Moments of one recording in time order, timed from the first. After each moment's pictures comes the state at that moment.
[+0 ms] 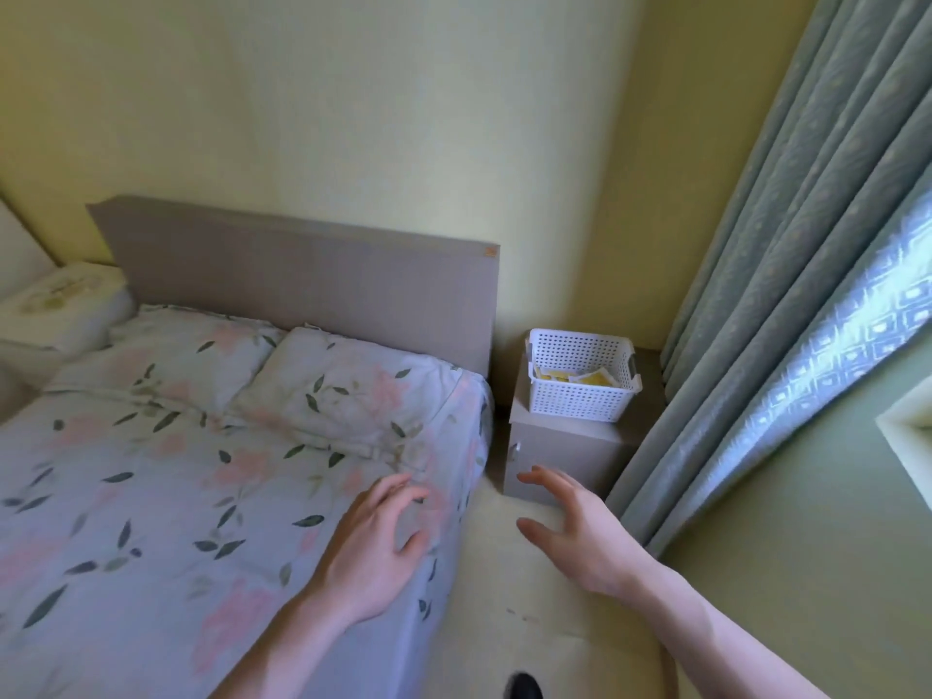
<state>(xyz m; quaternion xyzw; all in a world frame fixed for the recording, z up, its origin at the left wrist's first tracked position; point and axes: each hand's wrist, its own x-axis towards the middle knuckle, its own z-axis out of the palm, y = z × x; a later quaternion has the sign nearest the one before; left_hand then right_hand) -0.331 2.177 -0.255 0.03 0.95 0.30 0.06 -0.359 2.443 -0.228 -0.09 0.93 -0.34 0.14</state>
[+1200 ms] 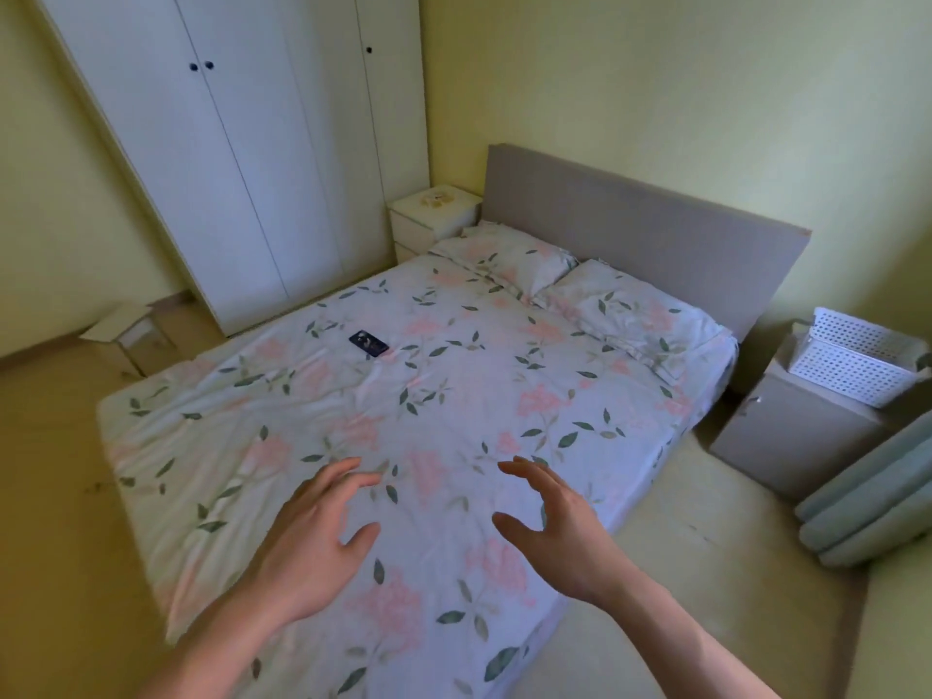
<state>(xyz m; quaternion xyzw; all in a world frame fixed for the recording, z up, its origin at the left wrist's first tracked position) 0.479 1.845 -0.221 -0.24 0.94 0.26 -0.03 0.304 2.086 -0.213 -0.33 0.85 -0.35 0.22</state>
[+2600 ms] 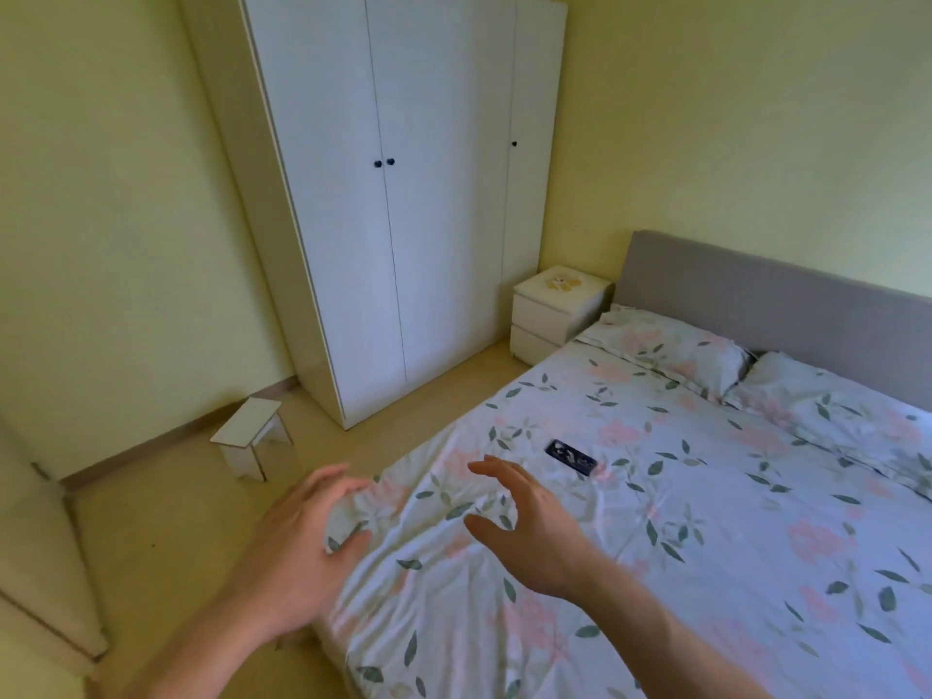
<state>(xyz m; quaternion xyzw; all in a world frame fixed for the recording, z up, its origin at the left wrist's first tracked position) 0.686 1.045 -0.144 -0.25 0.93 0.26 -0.09 0.503 1.248 -0.157 -0.39 0.82 -0.37 0.19</state>
